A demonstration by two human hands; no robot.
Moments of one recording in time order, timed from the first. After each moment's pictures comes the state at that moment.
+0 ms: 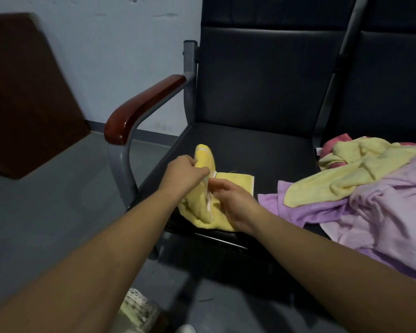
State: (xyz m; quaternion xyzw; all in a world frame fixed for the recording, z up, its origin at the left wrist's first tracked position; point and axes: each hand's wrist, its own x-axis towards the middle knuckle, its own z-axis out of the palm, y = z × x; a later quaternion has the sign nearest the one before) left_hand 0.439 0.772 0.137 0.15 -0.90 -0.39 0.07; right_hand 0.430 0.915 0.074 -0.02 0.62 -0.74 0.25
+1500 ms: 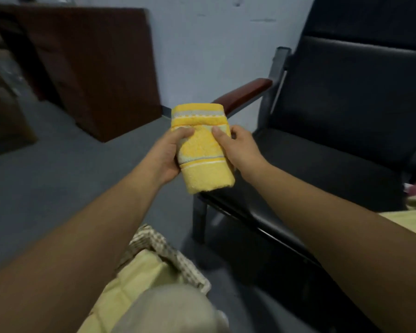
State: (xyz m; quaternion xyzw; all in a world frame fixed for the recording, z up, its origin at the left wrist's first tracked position) left_hand 0.546 0.613 0.179 0.18 -0.52 -0.82 0.14; right_hand 0.458 0.748 0.183 -0.23 0.77 -0.59 0.12
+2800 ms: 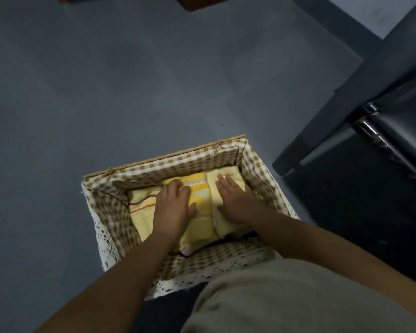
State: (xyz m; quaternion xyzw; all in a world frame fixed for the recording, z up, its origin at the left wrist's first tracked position) left_hand 0.798 0.547 -0.204 0.41 -0.91 -0.10 0.05; right_hand 0.607 0.636 -0.200 -0.58 0.75 0.07 0.30
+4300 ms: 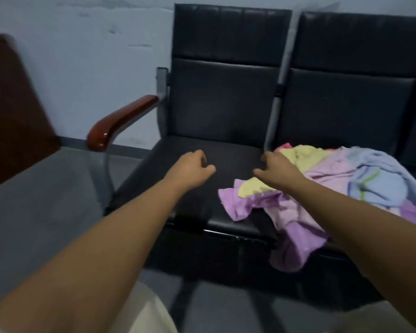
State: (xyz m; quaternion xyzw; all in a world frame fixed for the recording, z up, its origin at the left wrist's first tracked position) left_hand 0.475 0.853 0.180 -0.03 -0.96 -0.28 0.06; right_hand 0.452 1.089 0.184 -0.03 0.98 -0.18 -0.05
